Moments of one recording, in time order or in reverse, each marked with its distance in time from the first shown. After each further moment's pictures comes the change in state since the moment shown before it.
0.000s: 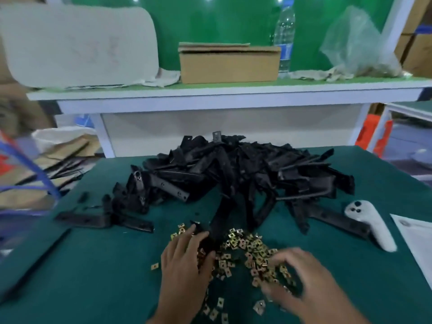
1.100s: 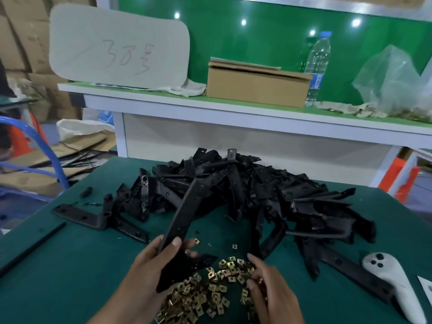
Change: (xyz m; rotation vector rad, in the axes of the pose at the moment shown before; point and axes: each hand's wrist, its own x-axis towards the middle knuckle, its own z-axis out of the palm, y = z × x) left_hand 0.026 -0.001 -0.051 -1.507 -0.113 -0.546; right_hand 0.056 -0.010 0.054 0.037 0.201 0.003
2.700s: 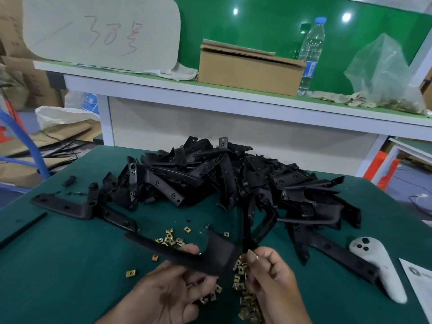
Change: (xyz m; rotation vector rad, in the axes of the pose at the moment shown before) left_hand -0.008 -0.045 0.003 -0.346 -0.477 -0.173; right_hand 0.009 0.024 0.012 1.132 0.033 0.409
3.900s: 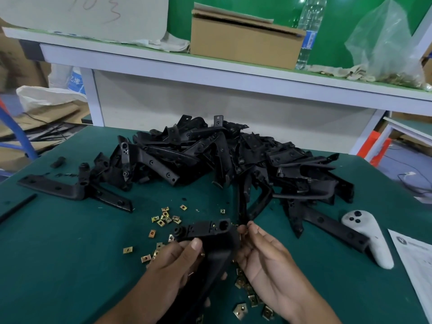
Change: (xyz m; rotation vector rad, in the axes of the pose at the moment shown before) left_hand -0.010 -0.014 -0.002 0.692 0.230 0.100; right_hand -0.013 -0.024 0.012 0.411 -0.161 0.283
